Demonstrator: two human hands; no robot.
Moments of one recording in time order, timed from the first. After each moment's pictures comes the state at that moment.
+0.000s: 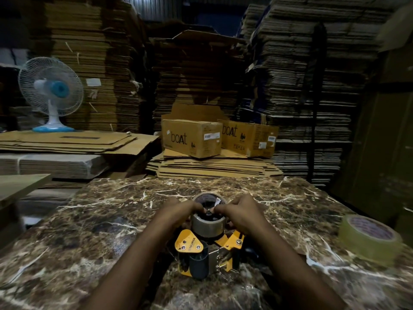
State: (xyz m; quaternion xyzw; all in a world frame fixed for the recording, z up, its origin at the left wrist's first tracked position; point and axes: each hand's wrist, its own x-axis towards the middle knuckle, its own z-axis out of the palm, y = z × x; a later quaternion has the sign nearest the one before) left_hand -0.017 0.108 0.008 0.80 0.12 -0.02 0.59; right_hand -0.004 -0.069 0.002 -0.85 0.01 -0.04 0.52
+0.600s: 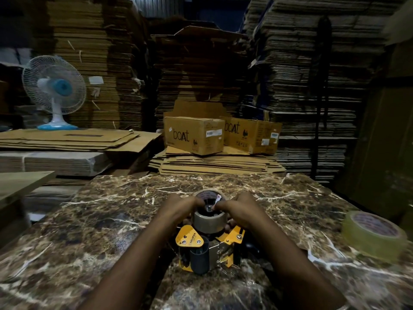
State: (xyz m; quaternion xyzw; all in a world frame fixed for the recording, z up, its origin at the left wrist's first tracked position) left_hand -0.021 0.101 0.009 0.82 0.12 0.02 0.56; right_hand 0.000 -0.069 0.003 -0.85 0.02 0.03 0.53
